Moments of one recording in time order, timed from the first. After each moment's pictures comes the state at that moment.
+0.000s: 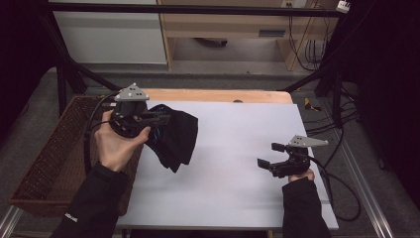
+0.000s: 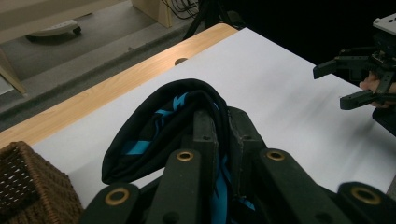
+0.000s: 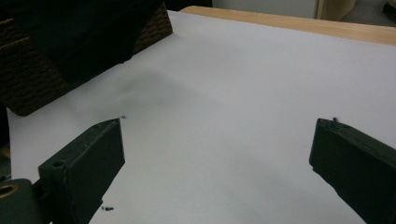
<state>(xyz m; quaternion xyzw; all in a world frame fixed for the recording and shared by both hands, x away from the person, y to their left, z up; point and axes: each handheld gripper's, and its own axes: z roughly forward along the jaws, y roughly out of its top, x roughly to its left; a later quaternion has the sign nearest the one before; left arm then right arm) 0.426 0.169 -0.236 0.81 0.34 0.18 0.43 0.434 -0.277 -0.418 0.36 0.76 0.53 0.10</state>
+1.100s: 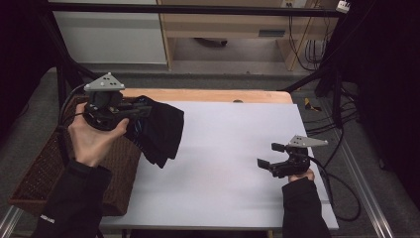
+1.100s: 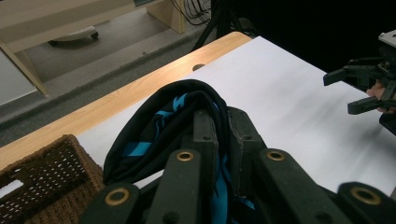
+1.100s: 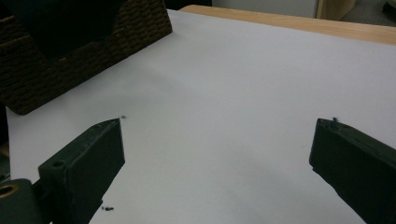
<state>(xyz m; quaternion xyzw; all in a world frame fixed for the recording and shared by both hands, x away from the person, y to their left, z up) 0.421 0.203 -0.210 0.81 0.35 0.20 0.43 0.434 -0.277 -0.418 0.36 0.76 0.53 0.10</state>
